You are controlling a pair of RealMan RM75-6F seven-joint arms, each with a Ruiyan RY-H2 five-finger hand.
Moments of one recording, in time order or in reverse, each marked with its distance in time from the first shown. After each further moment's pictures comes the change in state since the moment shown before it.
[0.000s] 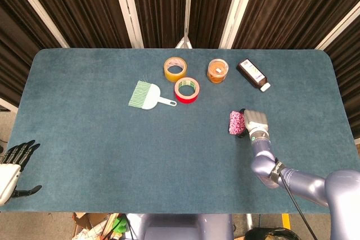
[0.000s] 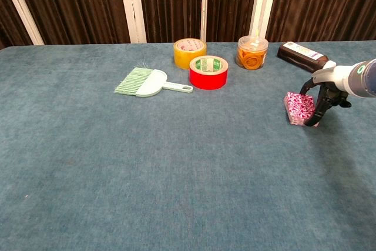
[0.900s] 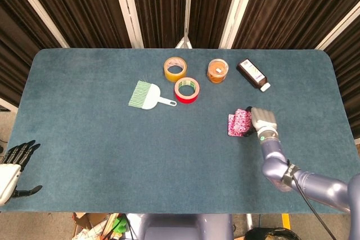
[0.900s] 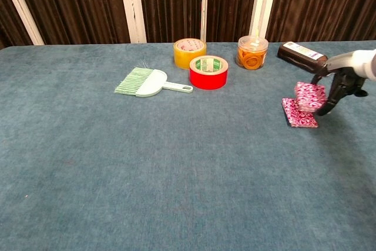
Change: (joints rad) left arm -0.001 0.001 0.001 -0.005 -0.005 -0.004 -0.007; right arm -0.040 0.141 0.010 -0.149 -0.055 0.033 0.059
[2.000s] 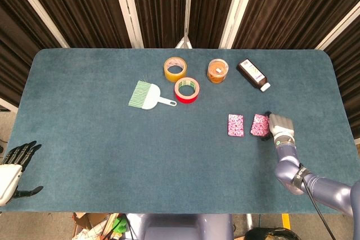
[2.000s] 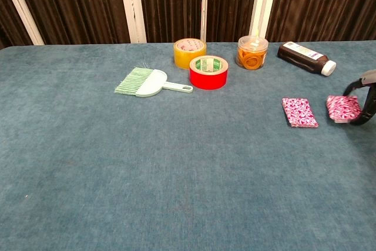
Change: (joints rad) left arm -0.003 0.004 0.003 -0.015 -0.006 -0.013 0.011; right arm -0.062 -0.013 -0.071 0.105 -0.003 -0.043 0.024
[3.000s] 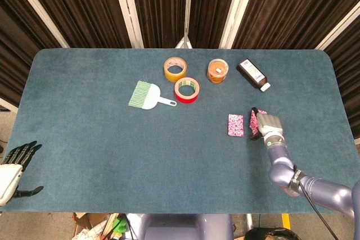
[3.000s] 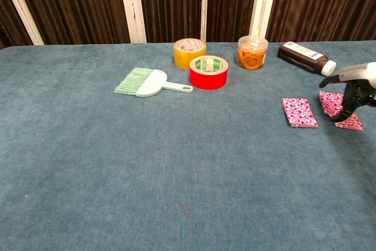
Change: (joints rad) left arm -0.004 0.003 0.000 -0.005 -0.005 -0.009 -0.007; right arm 0.005 0.005 0.037 -0.092 -0.126 0.011 0.039
